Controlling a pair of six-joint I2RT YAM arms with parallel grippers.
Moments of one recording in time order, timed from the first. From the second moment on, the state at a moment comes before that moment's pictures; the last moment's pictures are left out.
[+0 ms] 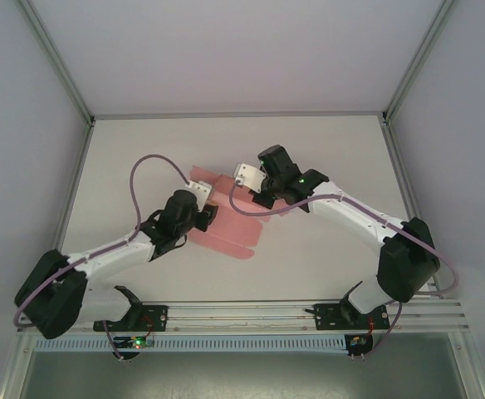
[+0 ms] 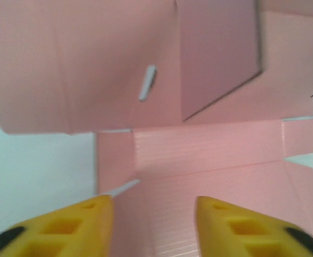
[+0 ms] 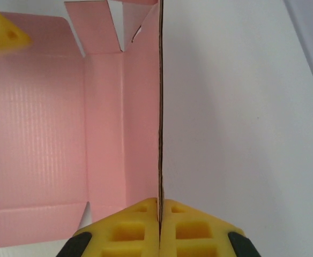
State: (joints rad) left arm -0.61 1.22 0.56 0.09 -0.09 -0.12; right arm 0.66 1.53 1.19 -0.51 -0.06 -0.64
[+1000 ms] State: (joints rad) left arm -0.48 1.00 0.56 -0.31 -0.32 -0.51; right arm 0.69 1.62 1.03 -0.21 0.08 -1.01
